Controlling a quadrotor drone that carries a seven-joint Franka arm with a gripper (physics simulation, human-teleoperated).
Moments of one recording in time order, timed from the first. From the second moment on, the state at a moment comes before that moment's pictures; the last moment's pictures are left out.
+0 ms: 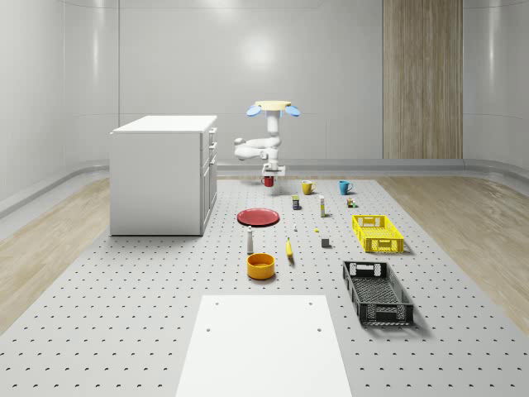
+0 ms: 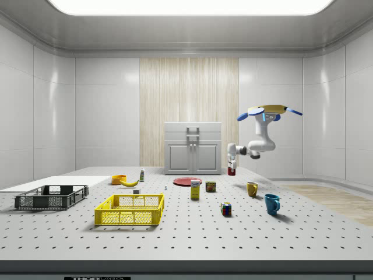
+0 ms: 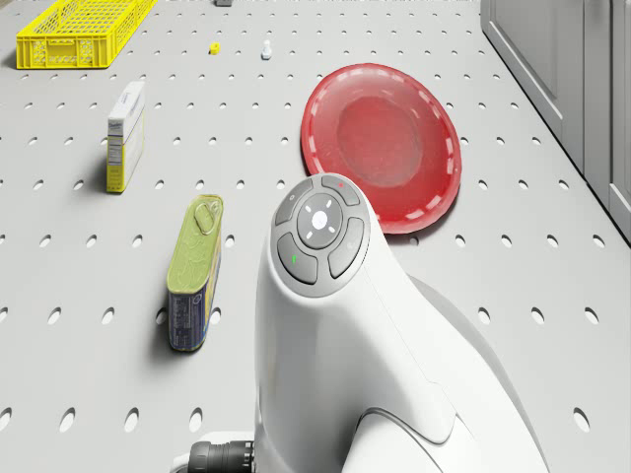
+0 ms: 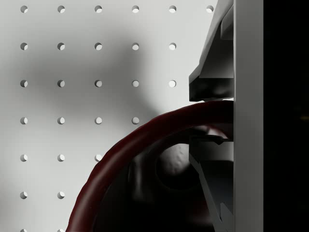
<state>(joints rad) -1.13 -1.40 1.36 -2.88 -1.82 1.46 1.66</state>
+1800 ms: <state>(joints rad) -1.15 -1.48 1.37 -2.87 -1.78 1.54 1.67</state>
